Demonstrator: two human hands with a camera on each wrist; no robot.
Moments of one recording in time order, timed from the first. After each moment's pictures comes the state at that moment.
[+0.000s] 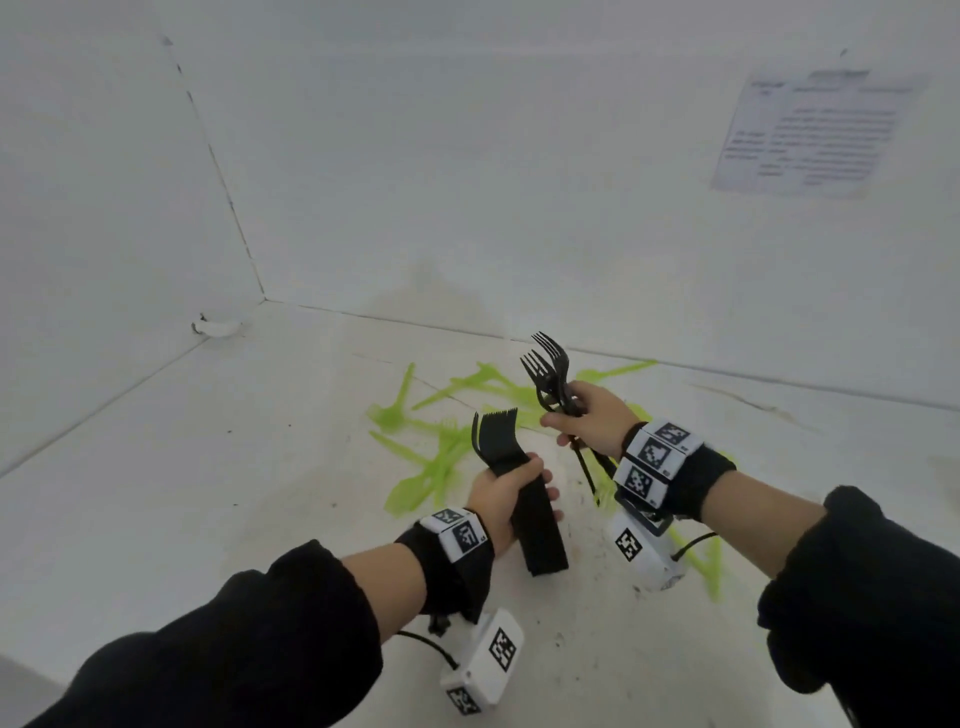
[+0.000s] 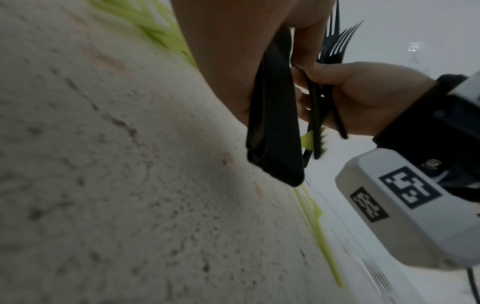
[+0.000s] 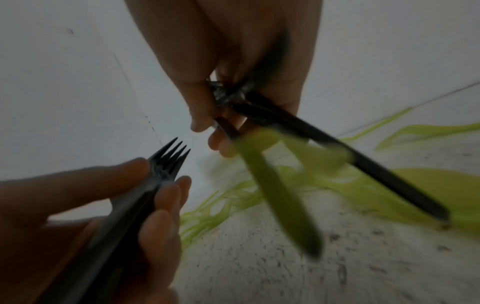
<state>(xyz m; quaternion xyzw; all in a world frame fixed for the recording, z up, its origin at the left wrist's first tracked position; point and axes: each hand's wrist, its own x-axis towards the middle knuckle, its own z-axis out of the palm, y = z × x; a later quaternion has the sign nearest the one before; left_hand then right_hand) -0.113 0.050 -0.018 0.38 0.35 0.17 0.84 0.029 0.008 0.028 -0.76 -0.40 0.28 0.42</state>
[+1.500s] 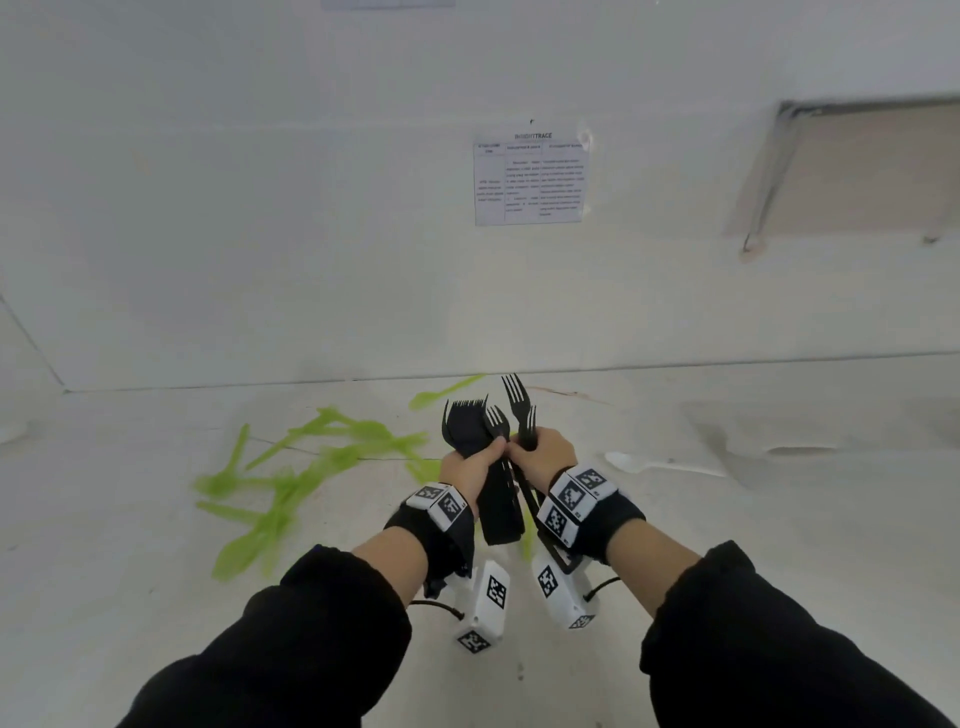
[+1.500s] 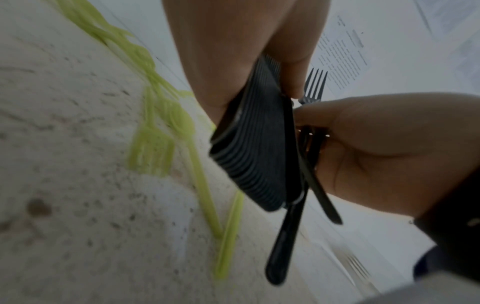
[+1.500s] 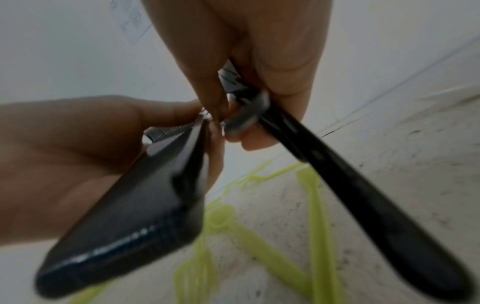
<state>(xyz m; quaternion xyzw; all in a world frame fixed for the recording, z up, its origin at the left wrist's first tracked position) 0.010 -0.048 -0.008 0.50 0.33 0.17 0.78 0.065 -0.138 0.017 -0.86 -0.21 0.14 0.45</state>
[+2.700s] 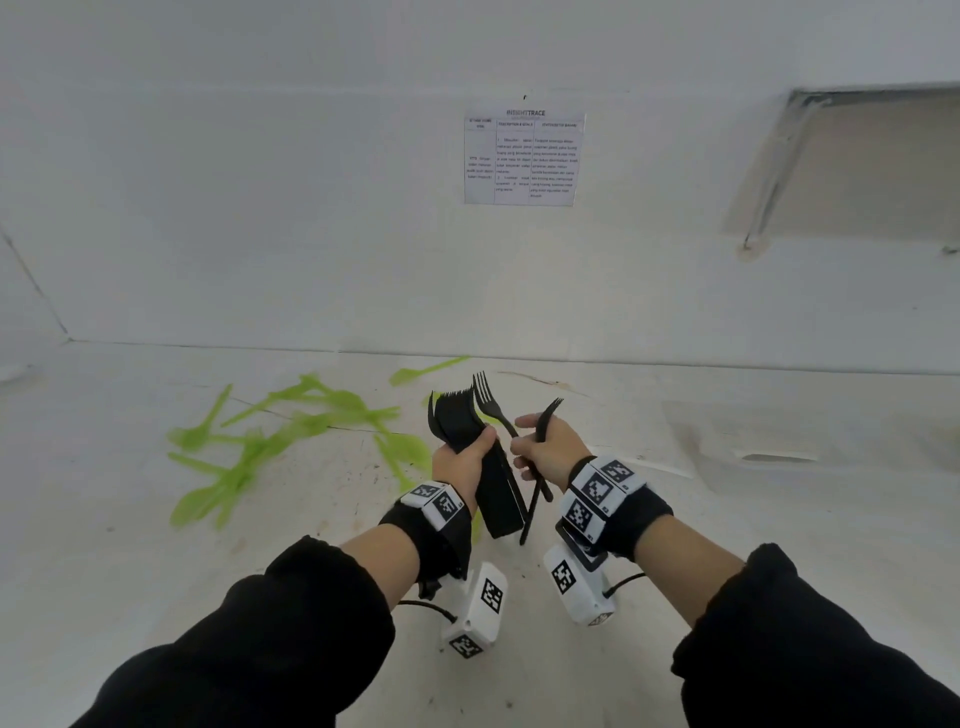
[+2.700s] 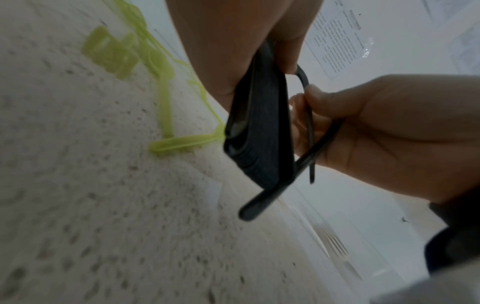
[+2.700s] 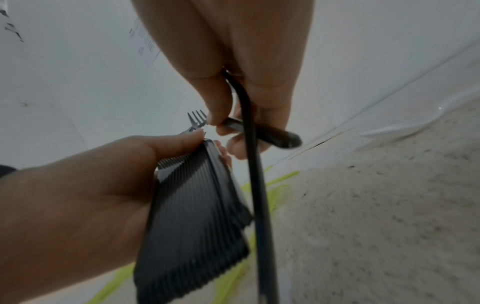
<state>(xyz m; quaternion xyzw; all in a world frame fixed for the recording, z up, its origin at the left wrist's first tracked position) 0.030 -0.106 -0.023 0.46 0.37 0.27 0.76 0.094 -0.196 0.016 -0.76 -0.22 0.27 0.55</state>
